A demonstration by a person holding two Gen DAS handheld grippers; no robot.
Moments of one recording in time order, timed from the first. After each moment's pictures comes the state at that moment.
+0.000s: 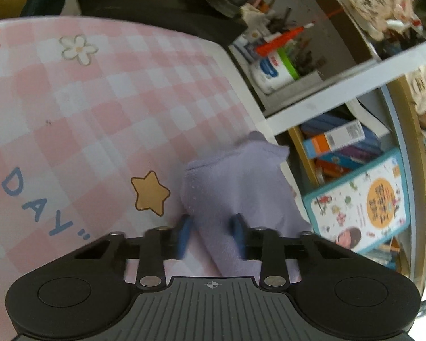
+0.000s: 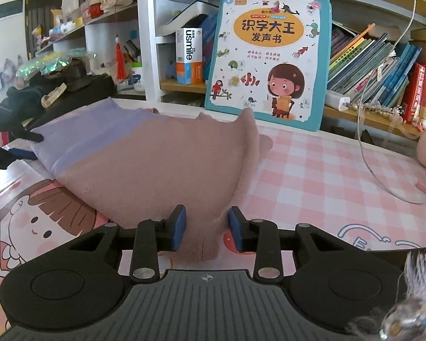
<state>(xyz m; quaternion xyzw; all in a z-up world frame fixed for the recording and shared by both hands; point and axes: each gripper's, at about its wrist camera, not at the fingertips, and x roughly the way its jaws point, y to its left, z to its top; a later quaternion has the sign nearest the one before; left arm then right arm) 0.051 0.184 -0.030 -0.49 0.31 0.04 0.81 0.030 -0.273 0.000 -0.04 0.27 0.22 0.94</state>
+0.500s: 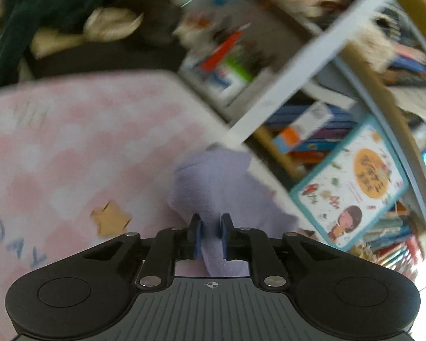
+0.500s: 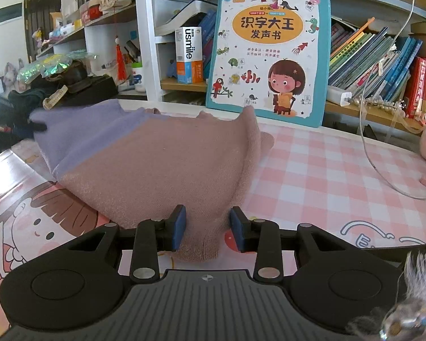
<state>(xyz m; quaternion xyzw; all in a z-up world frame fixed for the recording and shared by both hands) 0.056 0.157 0.001 -0.38 0.28 0.01 0.88 0.031 -0.276 0.000 -0.03 0.28 0.22 0.93</state>
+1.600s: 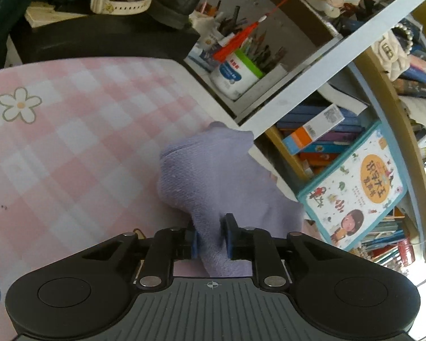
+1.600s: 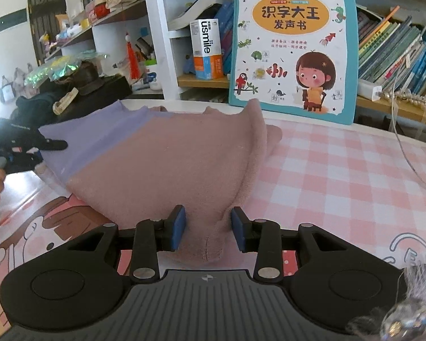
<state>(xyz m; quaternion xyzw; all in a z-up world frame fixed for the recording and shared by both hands) 0.079 0.196 -0.034 -0.39 0.28 -0.03 0.88 0.056 -0.244 -0.001 0.00 0.30 0.25 0.92</state>
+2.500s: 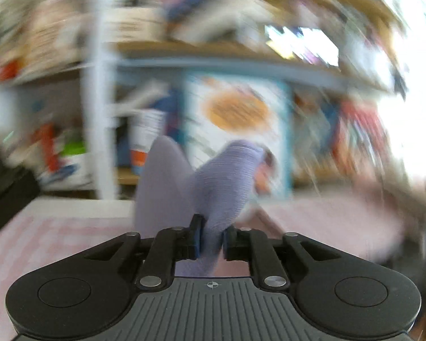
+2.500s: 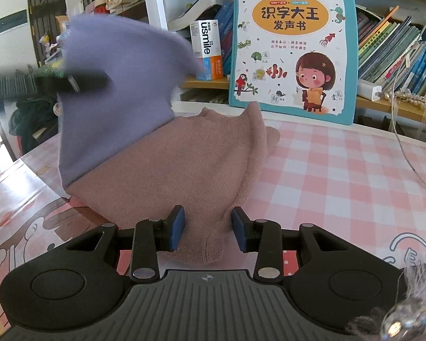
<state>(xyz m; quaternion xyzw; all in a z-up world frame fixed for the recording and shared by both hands) 0.048 -0.048 0.052 0.08 0.19 -0.17 0.96 0.056 -0.244 -0.002 0.00 0.29 0.25 0.92</state>
